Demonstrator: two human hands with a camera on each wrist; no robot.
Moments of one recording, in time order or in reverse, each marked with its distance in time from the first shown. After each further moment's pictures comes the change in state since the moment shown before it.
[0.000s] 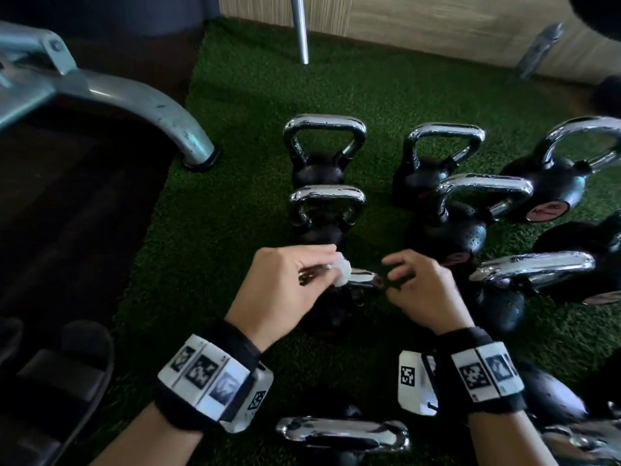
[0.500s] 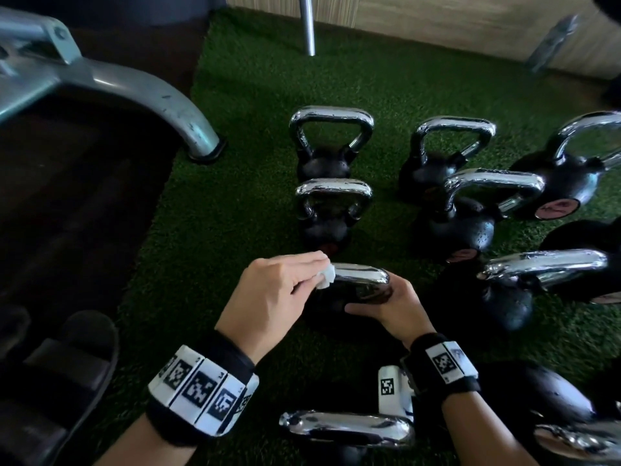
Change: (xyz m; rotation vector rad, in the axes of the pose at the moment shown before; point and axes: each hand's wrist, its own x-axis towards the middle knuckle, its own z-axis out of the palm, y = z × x) left_hand -0.021 -0.018 -0.005 0.213 -0.024 0.093; right_hand -0.006 0.030 0.066 0.539 -0.192 0.066
